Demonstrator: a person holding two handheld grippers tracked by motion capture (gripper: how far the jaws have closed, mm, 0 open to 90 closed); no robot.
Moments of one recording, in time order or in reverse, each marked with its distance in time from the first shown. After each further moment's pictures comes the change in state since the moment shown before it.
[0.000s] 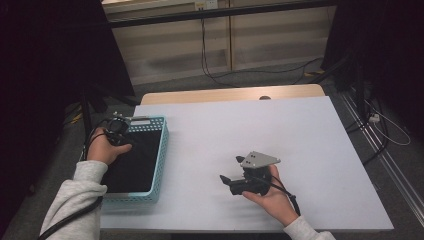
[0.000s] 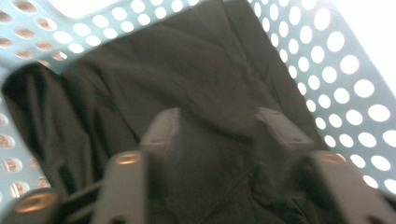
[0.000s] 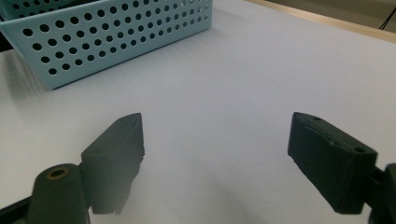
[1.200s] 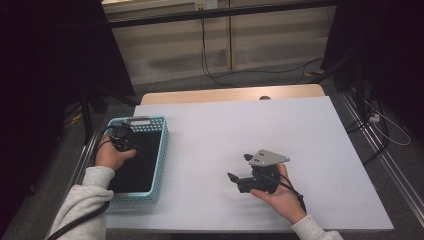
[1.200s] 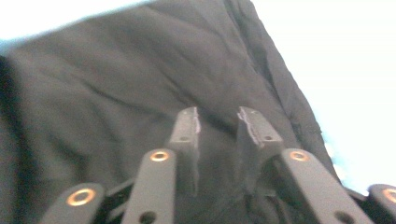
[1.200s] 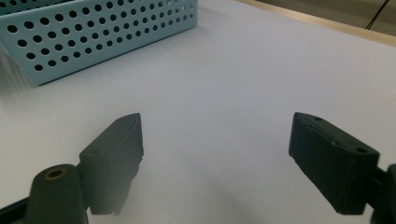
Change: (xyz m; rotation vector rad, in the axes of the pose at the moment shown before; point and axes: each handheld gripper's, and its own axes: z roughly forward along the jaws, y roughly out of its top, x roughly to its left) left arm -0.006 -0.007 0.012 -0.043 -0.022 -0.036; right arm -0.016 -0.005 -0.013 -0.002 -0.028 0.006
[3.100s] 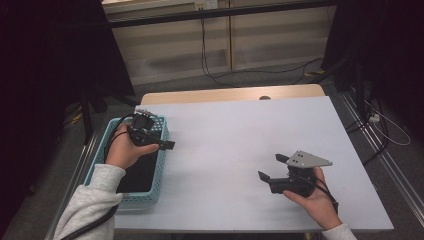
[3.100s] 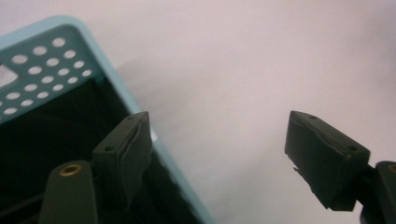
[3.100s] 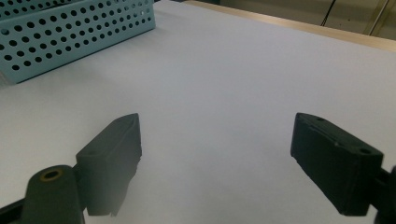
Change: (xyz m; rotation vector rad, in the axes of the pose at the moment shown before) left arm -0.092 0.036 -0.035 -0.120 -0.143 0.165; right arm -0.040 -0.023 -0.066 -0.031 -0.082 0.068
